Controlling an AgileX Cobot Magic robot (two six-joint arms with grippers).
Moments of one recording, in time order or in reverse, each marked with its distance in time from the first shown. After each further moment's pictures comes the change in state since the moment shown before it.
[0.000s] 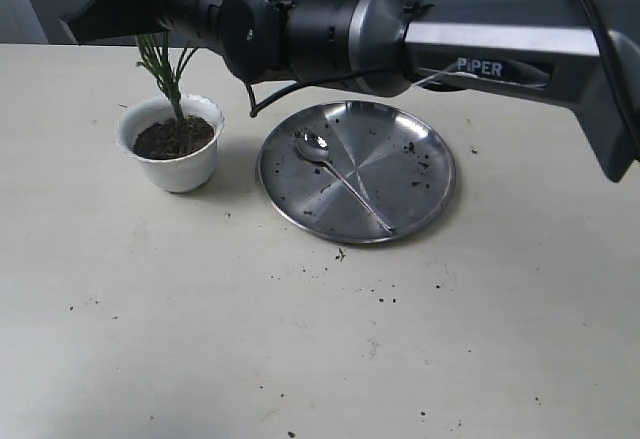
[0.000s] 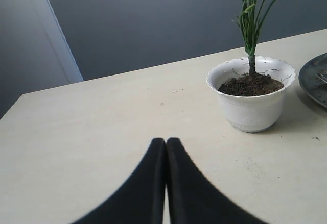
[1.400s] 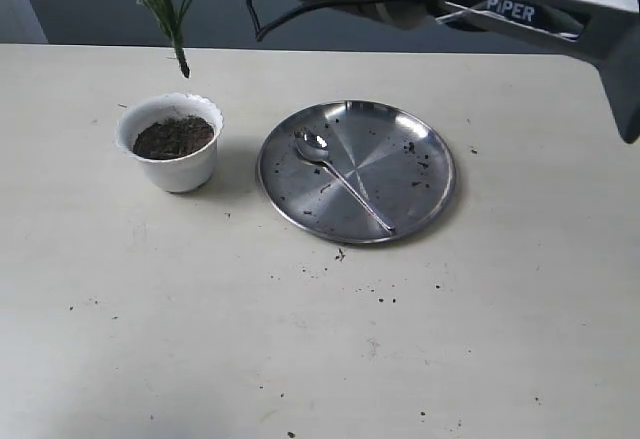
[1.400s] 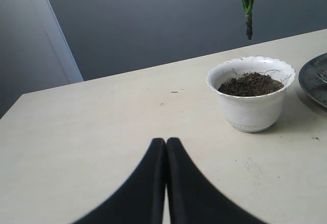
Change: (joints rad) left arm 0.000 0.000 0.000 0.000 0.000 0.000; right arm -0.049 -0.004 -0.177 0.155 0.159 -0.221
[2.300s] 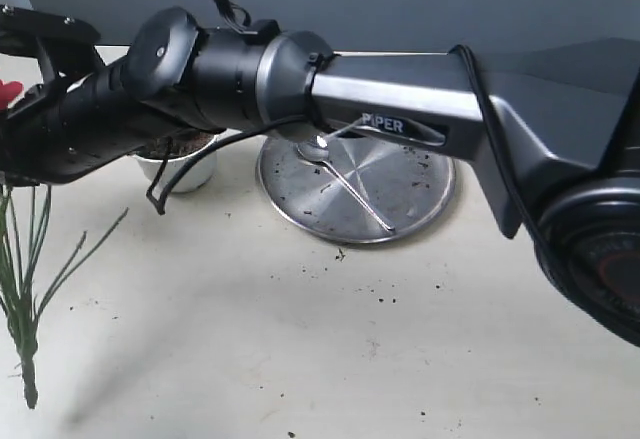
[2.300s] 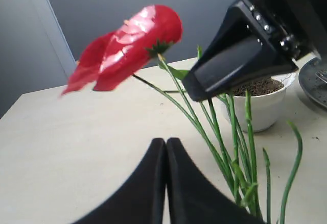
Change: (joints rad) left arm 0.000 0.000 0.000 0.000 0.000 0.000; right arm 0.175 0.120 0.016 0.367 0.521 0.322
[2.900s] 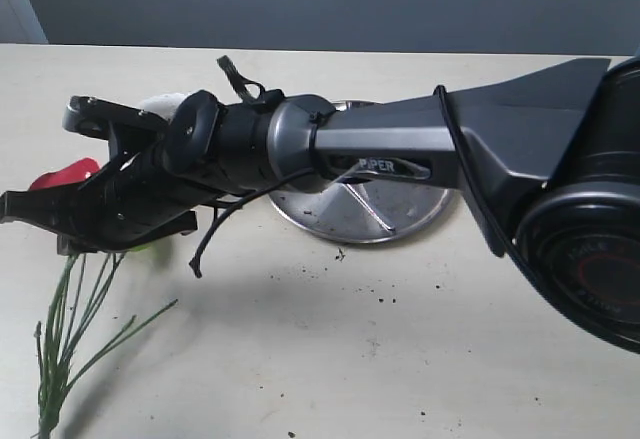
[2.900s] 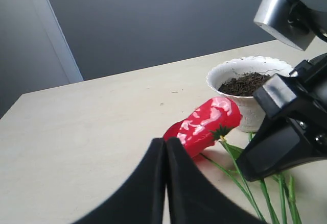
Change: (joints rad) left arm 0.000 0.000 0.000 0.000 0.000 0.000; right arm 0.000 0.025 0.190 0.000 -0.054 0.215
